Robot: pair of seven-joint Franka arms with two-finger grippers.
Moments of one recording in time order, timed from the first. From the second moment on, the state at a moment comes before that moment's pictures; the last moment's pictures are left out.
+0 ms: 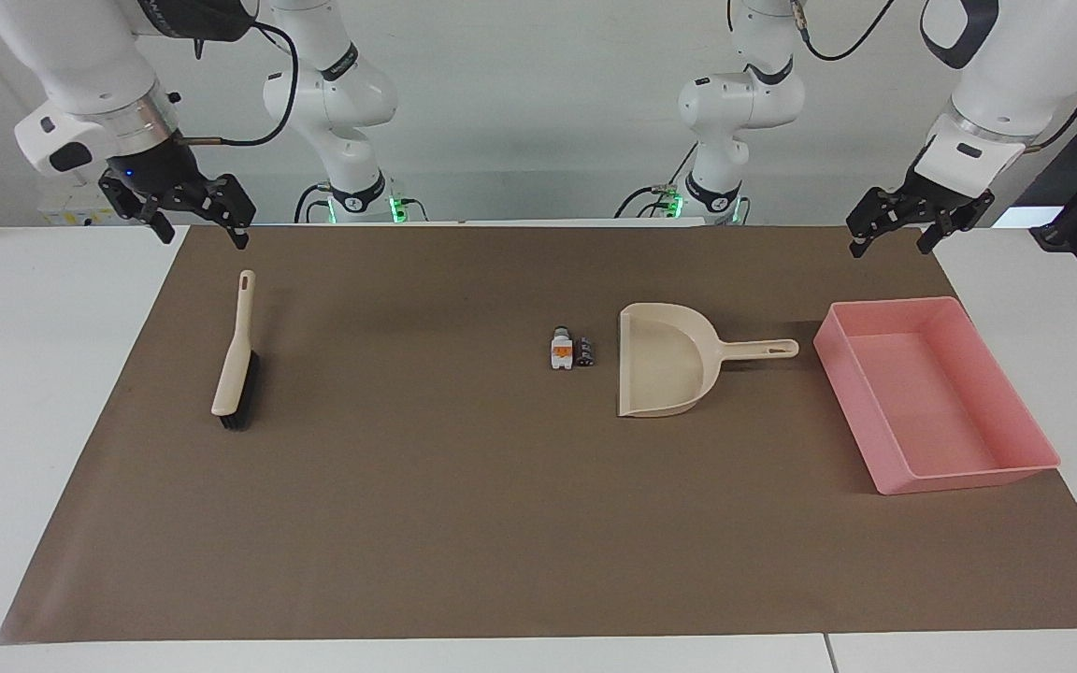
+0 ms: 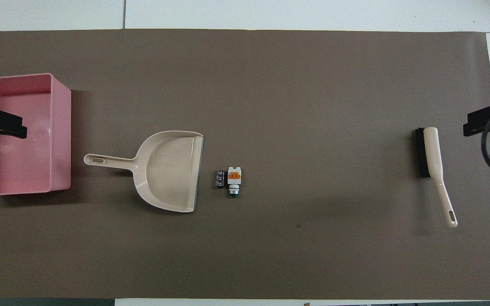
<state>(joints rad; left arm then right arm) 0.01 -0.03 -0.06 -1.58 0.01 1.52 -0.01 0.02 -0.02 -0.06 -1.55 -0.02 1.48 0.07</state>
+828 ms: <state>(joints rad) 0.01 -0.03 -0.06 -1.58 0.01 1.53 -0.01 -0.09 -0.06 -0.07 -1.69 -0.03 1.57 -0.05</state>
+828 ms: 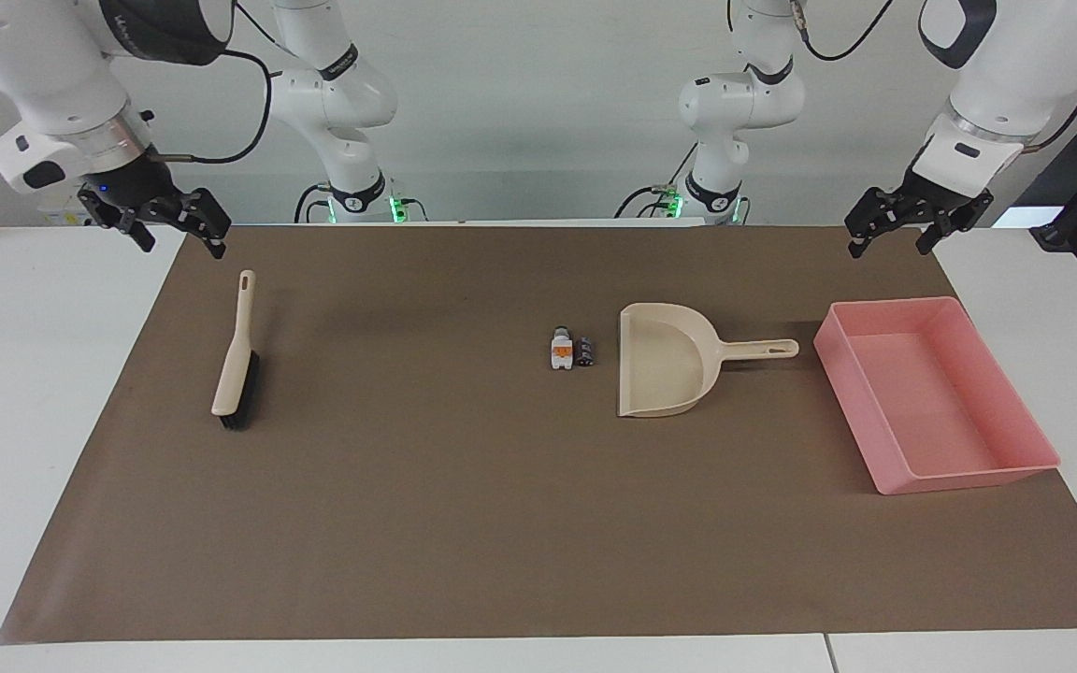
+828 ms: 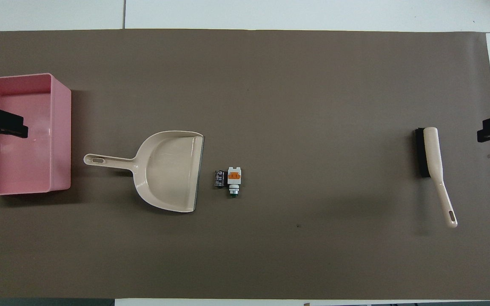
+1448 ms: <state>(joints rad) 0.00 -0.04 -0.07 -1.66 0.01 1.64 0.31 -0.19 -0.16 -0.08 -2.34 -0.02 2.07 -0.22</state>
